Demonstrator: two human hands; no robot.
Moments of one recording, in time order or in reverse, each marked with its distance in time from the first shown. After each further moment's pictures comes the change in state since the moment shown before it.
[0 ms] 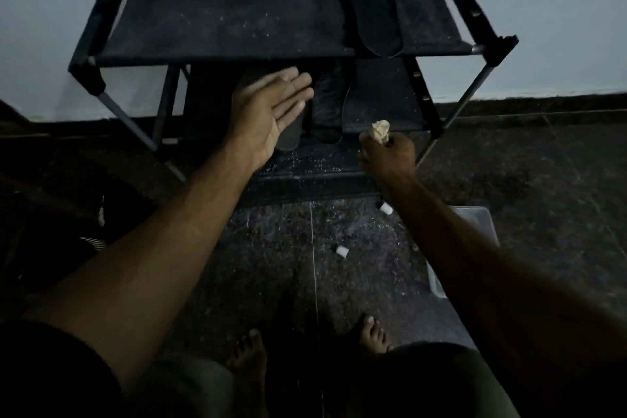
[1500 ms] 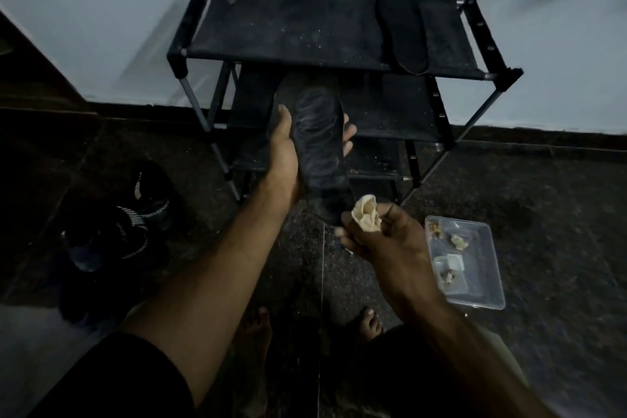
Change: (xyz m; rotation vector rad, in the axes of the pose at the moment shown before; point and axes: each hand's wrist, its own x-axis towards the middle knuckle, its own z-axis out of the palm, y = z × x) left_hand -0.086 -0.015 -0.013 -0.506 -0.109 -0.212; right_hand -0.234 -0.051 -0.027 0.367 -0.330 0.124
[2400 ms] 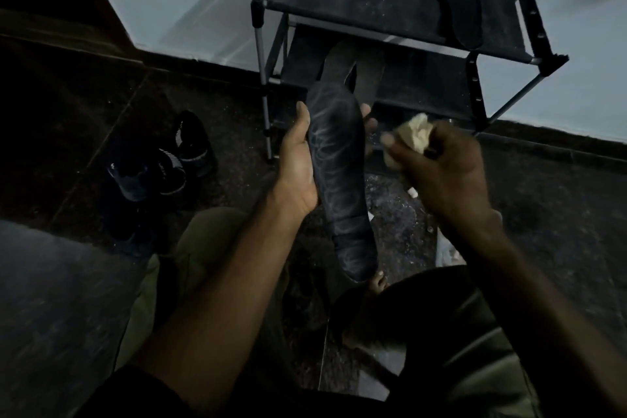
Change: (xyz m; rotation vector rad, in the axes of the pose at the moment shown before) left_hand -0.152 0.001 -0.012 -0.073 -0.027 0.097; right_hand -0.056 -0.042 0.048 -0.689 -0.046 -0.379
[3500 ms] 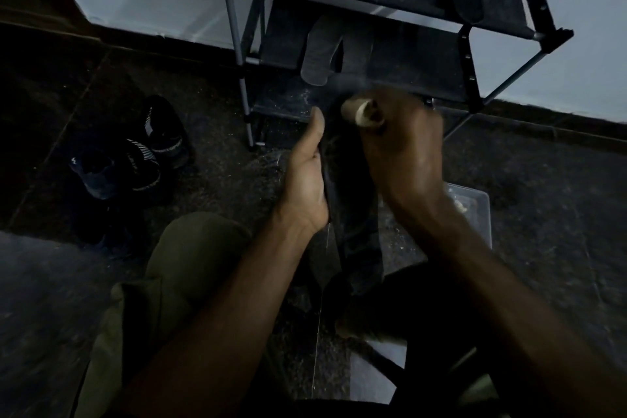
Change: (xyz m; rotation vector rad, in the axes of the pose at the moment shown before) left_hand 0.001 -0.026 -0.004 -0.077 -0.036 -0.084; right_hand 0.038 0.019 0.043 -0.591 0.121 -0.551
